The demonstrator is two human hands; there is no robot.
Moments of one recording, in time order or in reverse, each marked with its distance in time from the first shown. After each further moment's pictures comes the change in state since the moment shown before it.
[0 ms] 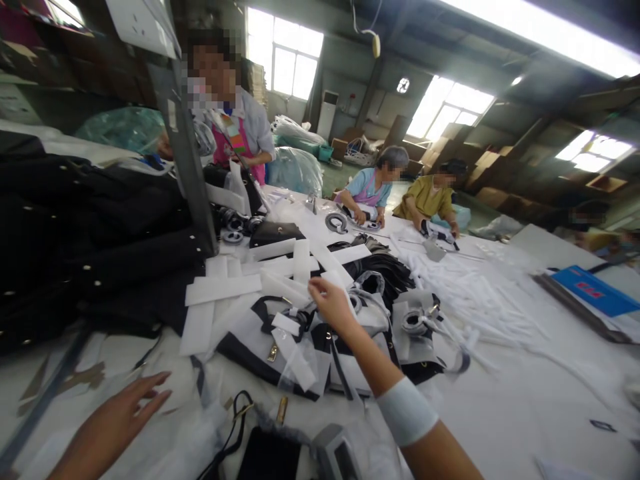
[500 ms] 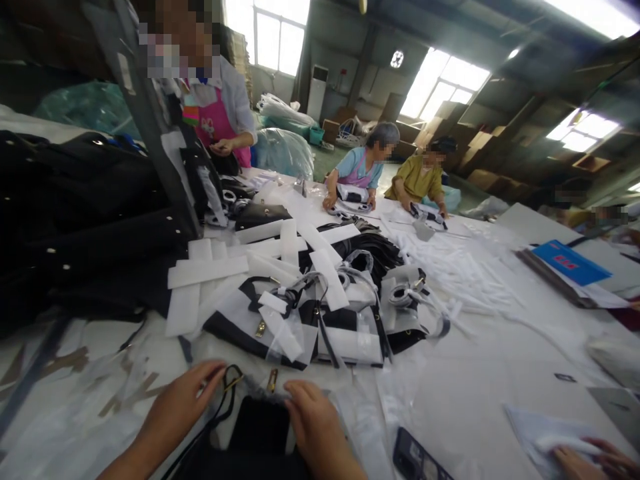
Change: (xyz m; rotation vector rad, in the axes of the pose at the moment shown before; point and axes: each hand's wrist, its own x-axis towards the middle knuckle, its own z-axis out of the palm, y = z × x) left_hand -0.034 0.099 0.070 -0.060 -0.112 0.277; right_hand -0.248 0.034 0.051 -0.169 -0.242 0.057
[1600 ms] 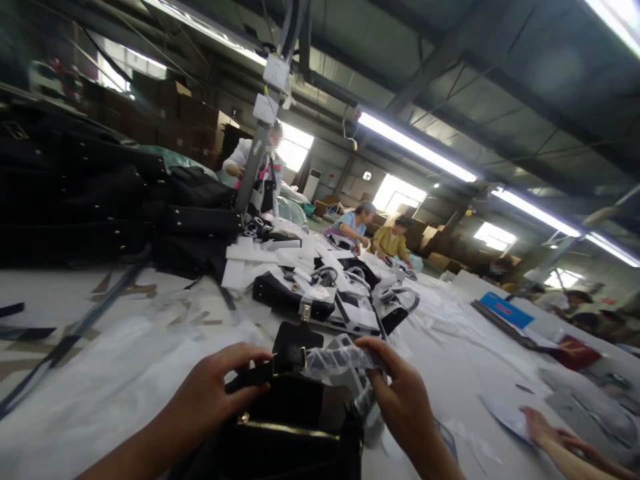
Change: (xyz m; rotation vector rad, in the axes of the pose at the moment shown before) left_hand -0.225 -0.025 0.013 -0.439 0.150 0.441; right_hand -0.190 -0.093 0.022 -0.252 0.568 -0.221
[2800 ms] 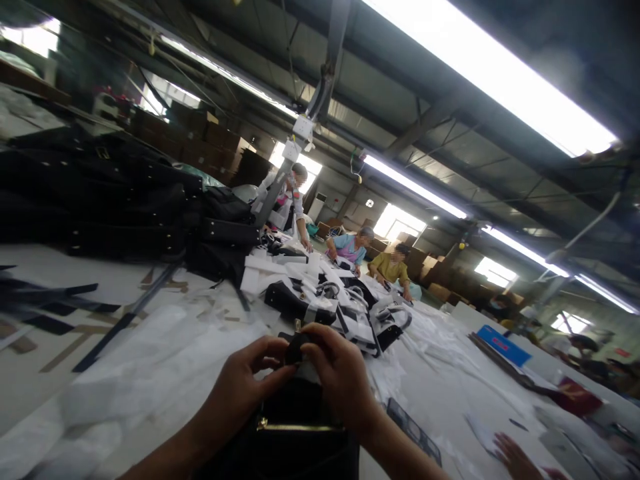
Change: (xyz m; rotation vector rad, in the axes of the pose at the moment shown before) left_hand -0.059 0.036 0.014 -0.481 0.182 0.106; right_hand -0.015 -0.115 0.045 0.301 -0.174 -0.262
